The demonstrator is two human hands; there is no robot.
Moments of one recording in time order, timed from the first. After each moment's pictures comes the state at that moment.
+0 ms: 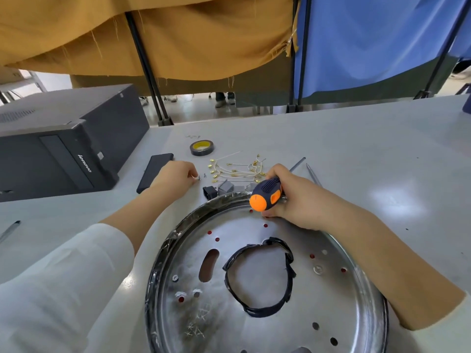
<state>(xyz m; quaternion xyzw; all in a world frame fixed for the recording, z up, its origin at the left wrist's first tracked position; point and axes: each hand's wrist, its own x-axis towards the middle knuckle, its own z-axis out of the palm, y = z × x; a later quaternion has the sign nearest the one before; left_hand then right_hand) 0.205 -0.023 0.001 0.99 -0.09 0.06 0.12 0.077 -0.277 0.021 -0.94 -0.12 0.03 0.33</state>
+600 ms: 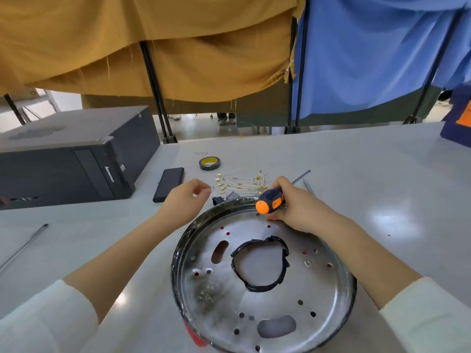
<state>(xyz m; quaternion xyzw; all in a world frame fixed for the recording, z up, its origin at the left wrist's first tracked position) 0.111 -0.026 0.030 0.94 -0.09 0.06 0.33 0.071 -0.272 0.021 -0.95 -0.07 -0.01 0.29</state>
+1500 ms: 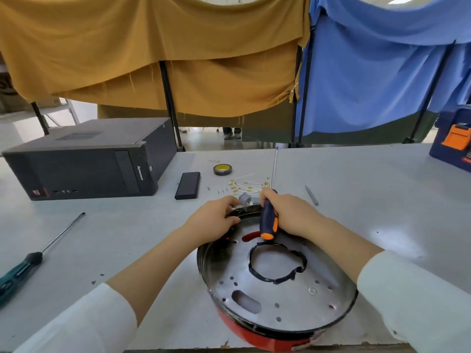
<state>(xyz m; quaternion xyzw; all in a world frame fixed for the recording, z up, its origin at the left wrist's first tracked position) 0.033 -0.034 0.041 0.96 -0.16 -0.01 0.23 0.029 -0.239 0.039 -0.97 -0.19 -0.06 0.14</state>
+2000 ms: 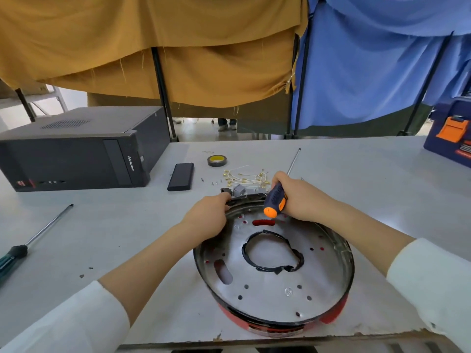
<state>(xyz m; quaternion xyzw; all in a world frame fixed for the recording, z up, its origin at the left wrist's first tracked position) 0.037 -0.044 0.027 0.98 -0.13 0.02 0.16 0.033 -0.261 0.048 -0.97 -0.13 -0.04 0.19</state>
